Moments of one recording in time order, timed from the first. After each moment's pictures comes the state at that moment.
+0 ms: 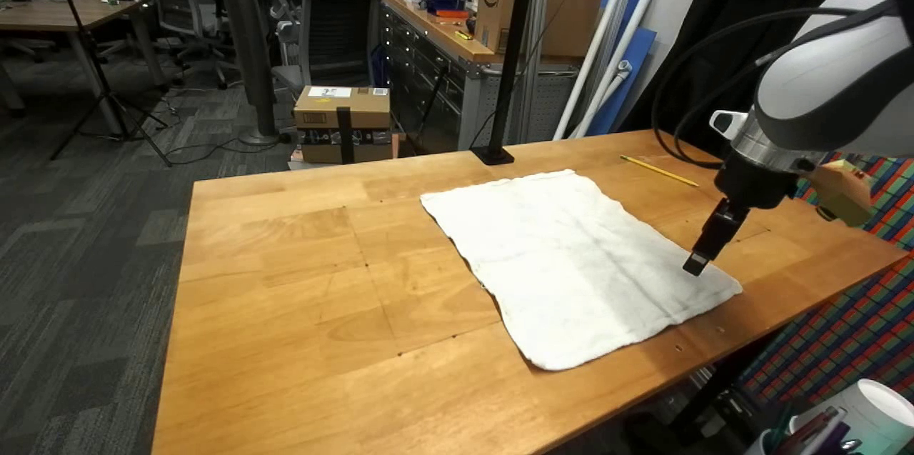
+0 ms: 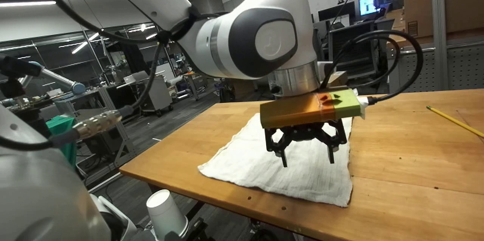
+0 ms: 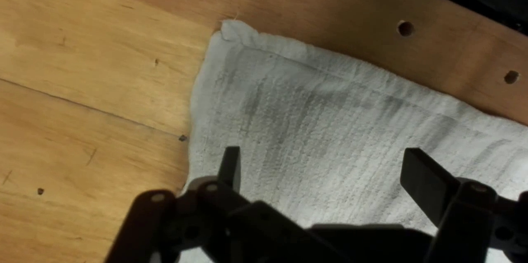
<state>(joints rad) -0.04 -0.27 -0.29 -2.75 -0.09 2.51 -0.75</state>
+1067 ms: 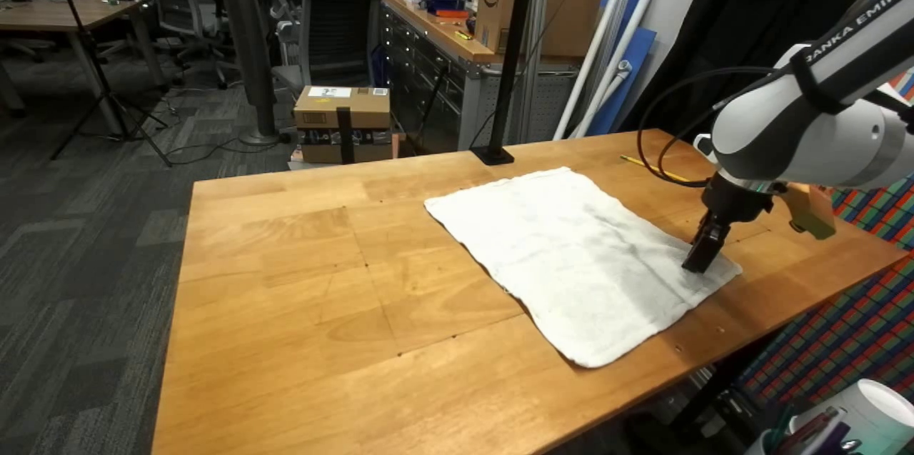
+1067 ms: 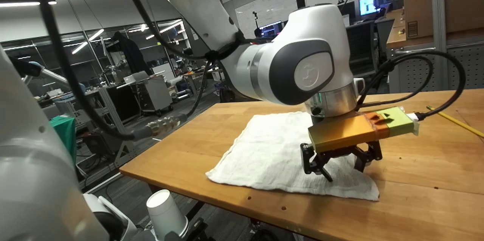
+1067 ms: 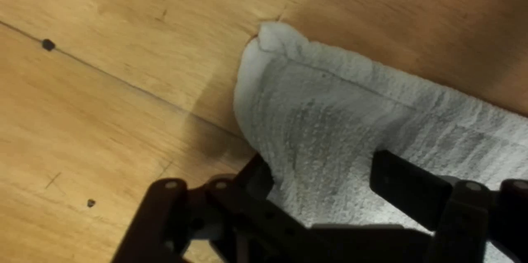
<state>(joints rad) -0.13 0.01 -0.26 -2.64 -0.03 2.71 -0.98</state>
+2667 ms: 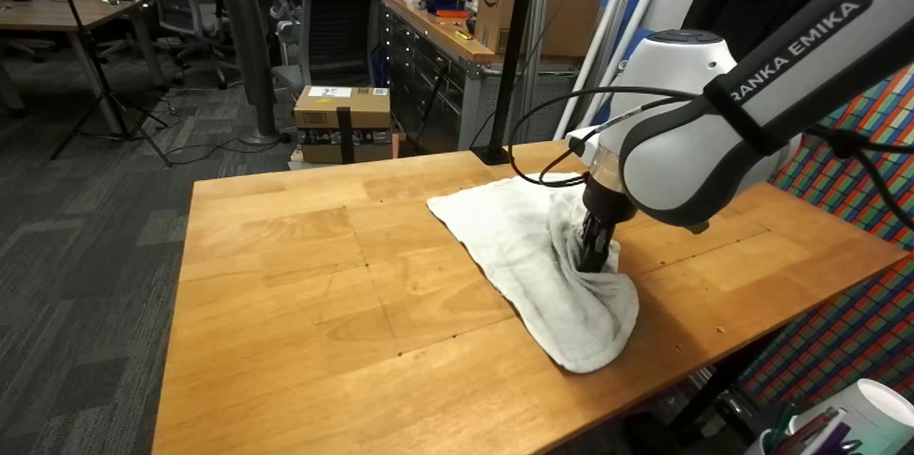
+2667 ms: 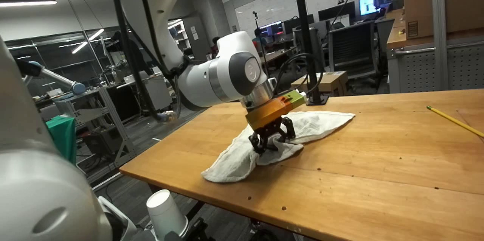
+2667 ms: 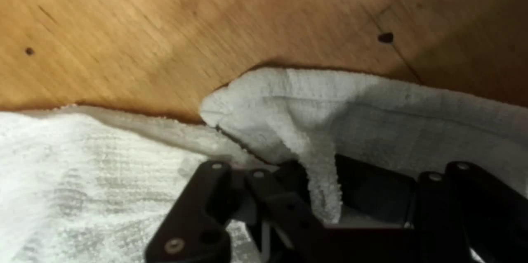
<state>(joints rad) 0.02 0.03 0.02 -2.64 -0.28 2.78 -0.68</state>
